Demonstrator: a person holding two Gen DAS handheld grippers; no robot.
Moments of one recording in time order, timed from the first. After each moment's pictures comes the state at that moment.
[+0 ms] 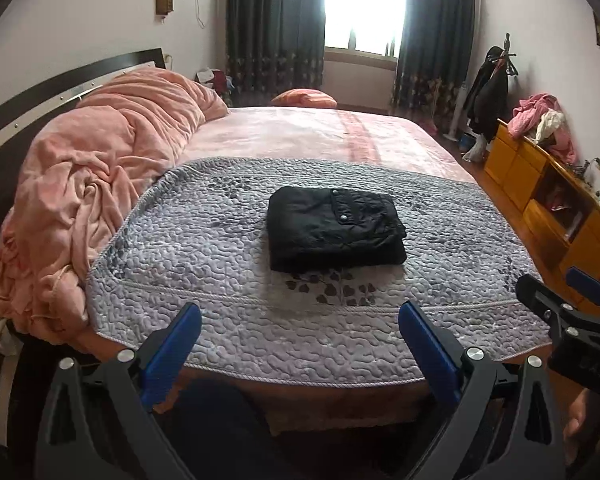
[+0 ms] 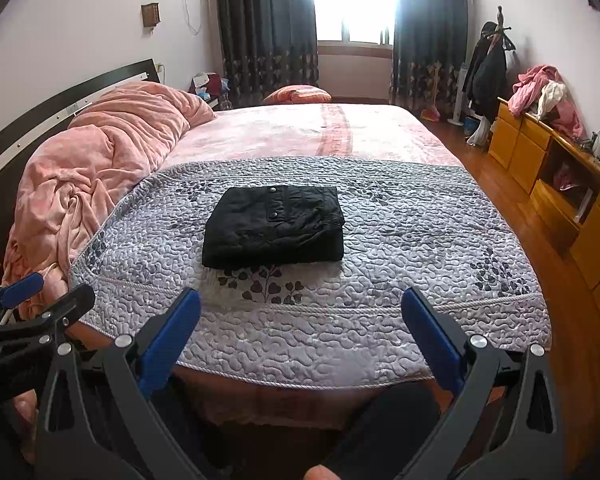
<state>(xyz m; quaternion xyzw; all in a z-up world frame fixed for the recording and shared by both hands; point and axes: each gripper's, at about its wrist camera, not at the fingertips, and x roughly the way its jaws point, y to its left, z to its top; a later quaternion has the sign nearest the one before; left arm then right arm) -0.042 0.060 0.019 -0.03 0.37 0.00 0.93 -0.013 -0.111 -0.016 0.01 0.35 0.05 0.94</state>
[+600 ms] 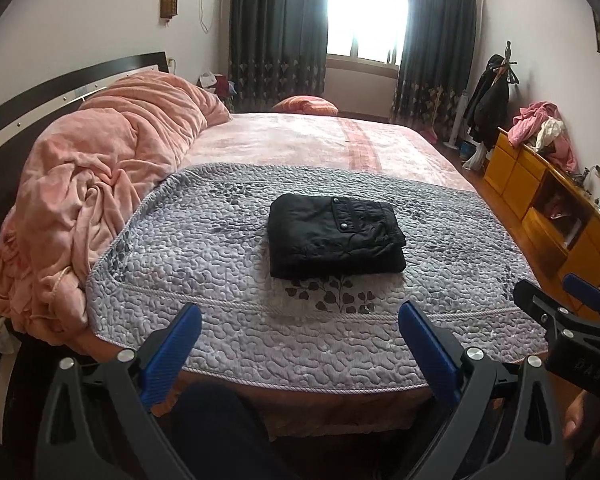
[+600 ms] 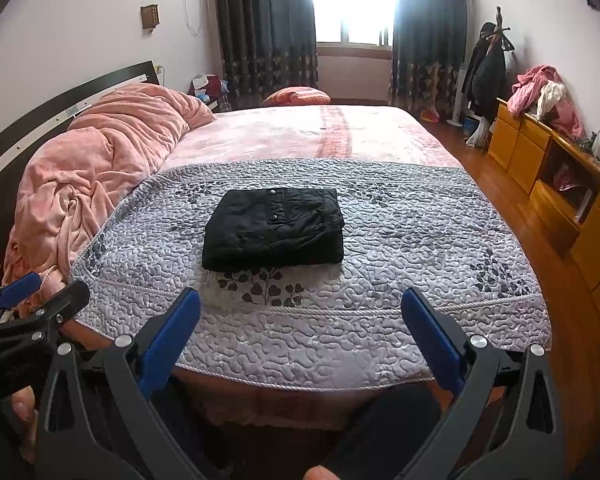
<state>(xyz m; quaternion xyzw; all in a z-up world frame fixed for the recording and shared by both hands) -0.044 0.065 0.024 -0.03 0.36 0.00 0.93 -0.011 -0.110 -0.016 0.01 0.34 0.05 0.94</state>
